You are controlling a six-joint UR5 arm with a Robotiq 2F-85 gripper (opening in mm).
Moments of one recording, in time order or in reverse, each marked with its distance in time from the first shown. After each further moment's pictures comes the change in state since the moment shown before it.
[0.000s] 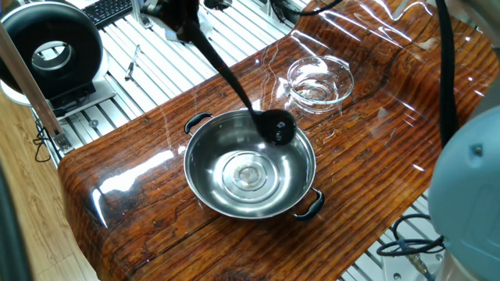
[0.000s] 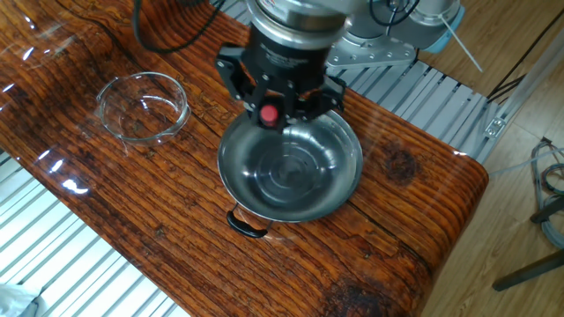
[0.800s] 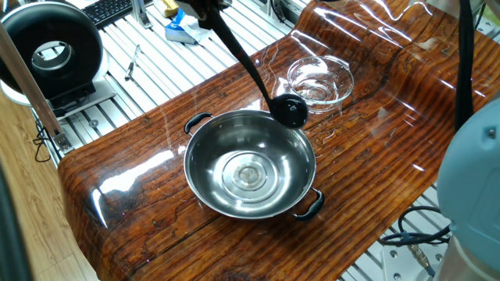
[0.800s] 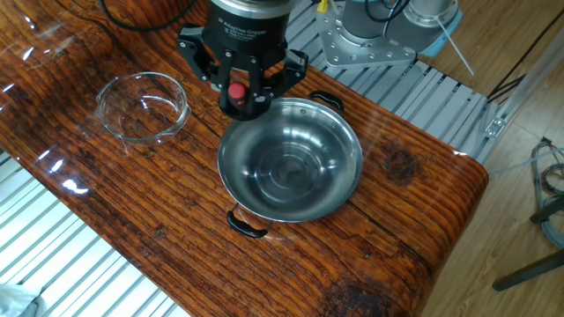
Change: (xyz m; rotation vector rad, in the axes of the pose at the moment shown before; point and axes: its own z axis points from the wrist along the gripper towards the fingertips) arm 0.013 -0.038 0.007 -0.004 -0.011 -0.084
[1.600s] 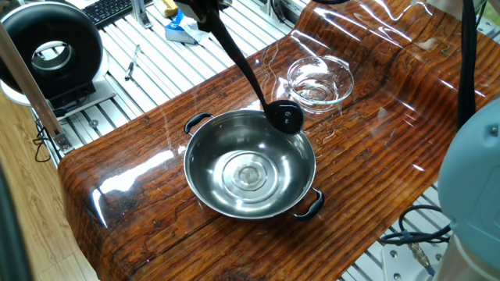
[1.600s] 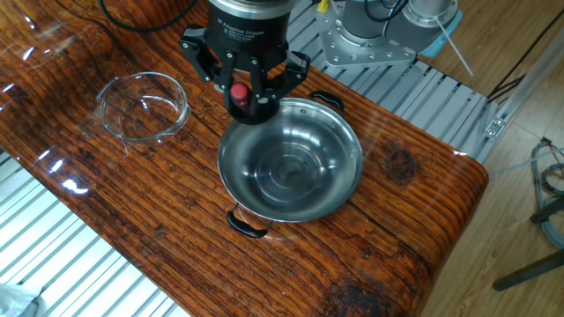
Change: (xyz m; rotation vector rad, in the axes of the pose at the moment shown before) arm 0.003 0.005 0.002 -0.024 0.009 0.065
